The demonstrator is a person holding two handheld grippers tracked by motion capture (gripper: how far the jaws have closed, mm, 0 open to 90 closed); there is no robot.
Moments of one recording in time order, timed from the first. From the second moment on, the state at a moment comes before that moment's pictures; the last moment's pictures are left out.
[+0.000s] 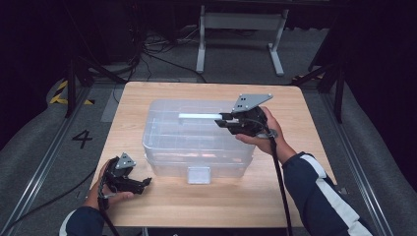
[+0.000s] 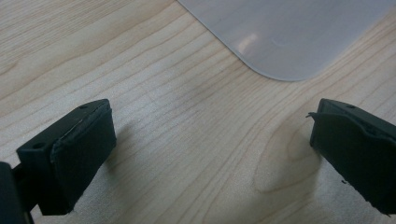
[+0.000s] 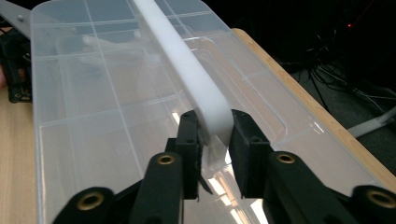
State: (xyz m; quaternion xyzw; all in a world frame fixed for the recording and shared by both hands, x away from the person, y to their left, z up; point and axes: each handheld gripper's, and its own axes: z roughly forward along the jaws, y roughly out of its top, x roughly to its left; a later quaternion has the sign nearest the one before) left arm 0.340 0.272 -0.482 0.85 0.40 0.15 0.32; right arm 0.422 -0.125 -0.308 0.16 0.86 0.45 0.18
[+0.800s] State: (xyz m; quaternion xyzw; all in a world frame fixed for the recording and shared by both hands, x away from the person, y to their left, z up) left arm 0.327 0.273 -0.470 0.84 0.41 0.16 0.32; right arm 0.423 -0.123 -0.302 0.16 0.86 0.44 0.18
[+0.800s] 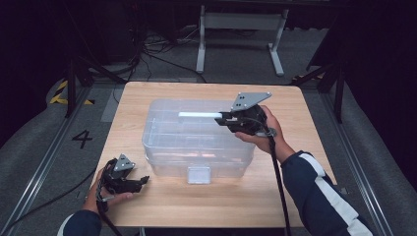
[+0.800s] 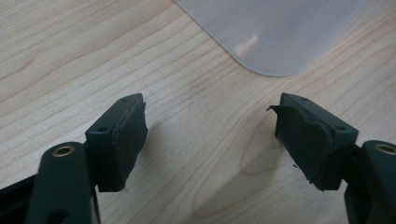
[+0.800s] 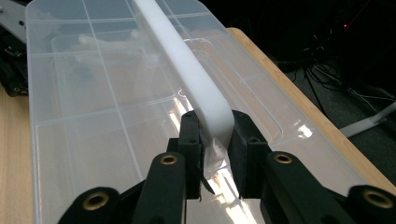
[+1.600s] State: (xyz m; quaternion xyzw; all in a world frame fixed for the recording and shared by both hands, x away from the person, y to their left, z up) left arm 0.306 0.264 -0.408 0.82 0.35 0.18 0.42; right arm 0.440 -0.123 -0.286 0.16 0.87 0.44 0.16
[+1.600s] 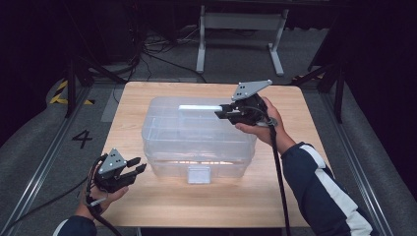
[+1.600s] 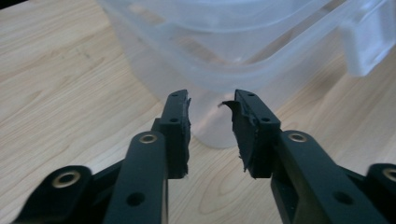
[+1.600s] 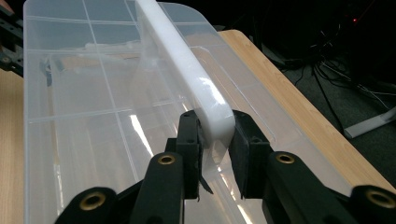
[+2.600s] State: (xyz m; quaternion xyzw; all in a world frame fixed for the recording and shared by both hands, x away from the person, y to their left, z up) left arm 0.315 0.253 -0.396 0.80 0.34 0.20 0.45; right arm 0.434 -0.132 -0.281 0.17 0.85 0.45 0.20
